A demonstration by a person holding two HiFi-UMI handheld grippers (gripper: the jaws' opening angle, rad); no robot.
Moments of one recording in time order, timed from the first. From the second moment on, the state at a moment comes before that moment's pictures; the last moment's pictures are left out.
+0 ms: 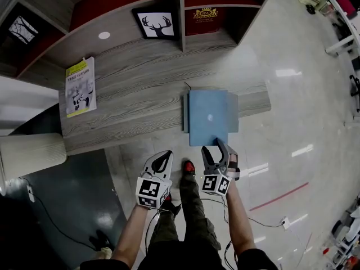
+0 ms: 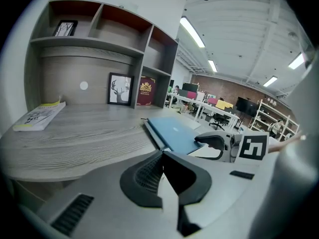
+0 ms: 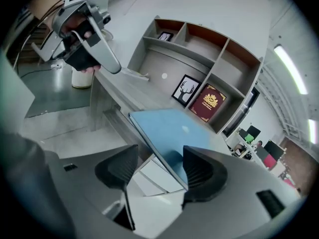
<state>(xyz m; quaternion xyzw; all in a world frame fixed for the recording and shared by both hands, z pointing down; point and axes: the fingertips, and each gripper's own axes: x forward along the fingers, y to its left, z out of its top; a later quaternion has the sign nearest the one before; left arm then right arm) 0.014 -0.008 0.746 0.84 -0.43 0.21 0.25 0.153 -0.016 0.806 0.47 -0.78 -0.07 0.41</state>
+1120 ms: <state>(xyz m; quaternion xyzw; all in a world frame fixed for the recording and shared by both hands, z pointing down) 0.011 -0.012 0.748 0.83 -0.44 0.23 0.26 0.160 -0.035 0.794 0.49 -0.77 -0.07 0.40</state>
